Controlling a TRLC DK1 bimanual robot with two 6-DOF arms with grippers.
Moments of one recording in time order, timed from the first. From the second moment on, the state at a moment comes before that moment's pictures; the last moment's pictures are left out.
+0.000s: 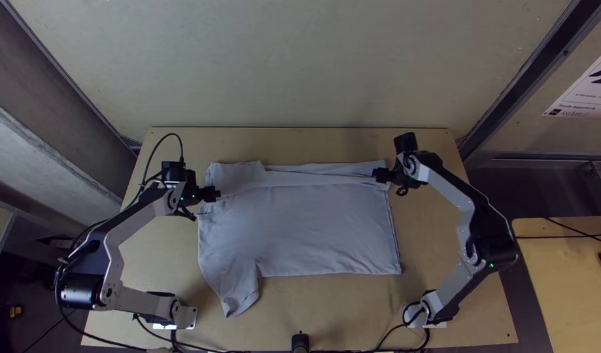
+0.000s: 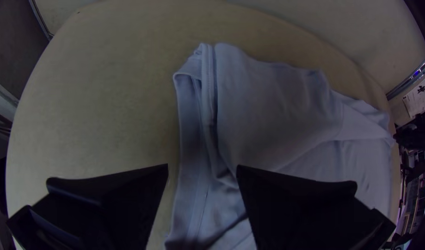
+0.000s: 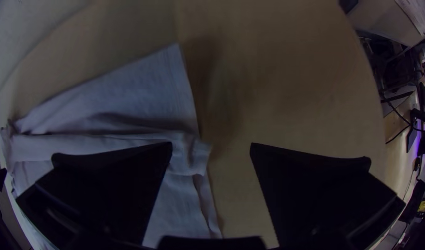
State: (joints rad) left arm -0.02 1.49 0.91 -0.30 0.07 -0.12; right arm 0.18 1.80 1.31 -0.65 0.12 0.32
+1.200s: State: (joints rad) left arm -0.36 0.93 0.88 -1.38 0.11 -0.30; right arm 0.18 1.24 1.18 -1.05 0.12 0.35
